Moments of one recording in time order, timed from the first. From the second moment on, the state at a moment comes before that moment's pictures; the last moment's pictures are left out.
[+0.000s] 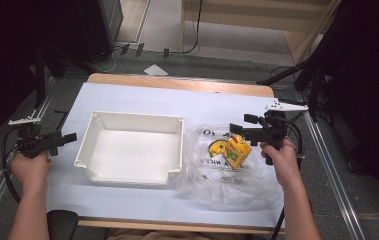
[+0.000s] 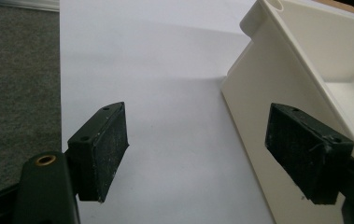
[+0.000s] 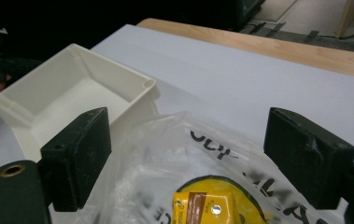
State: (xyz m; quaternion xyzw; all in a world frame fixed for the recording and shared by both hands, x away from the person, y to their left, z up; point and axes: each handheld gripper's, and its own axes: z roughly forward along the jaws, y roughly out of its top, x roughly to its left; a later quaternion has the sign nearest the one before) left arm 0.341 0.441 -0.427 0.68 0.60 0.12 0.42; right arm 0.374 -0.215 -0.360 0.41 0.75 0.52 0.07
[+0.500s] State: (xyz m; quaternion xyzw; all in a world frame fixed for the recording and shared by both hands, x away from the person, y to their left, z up) left arm 0.346 0.438 -0.427 0.68 0.60 0.12 0.42; right arm 0.369 -0.213 -0.363 0.40 0.78 0.47 0.06
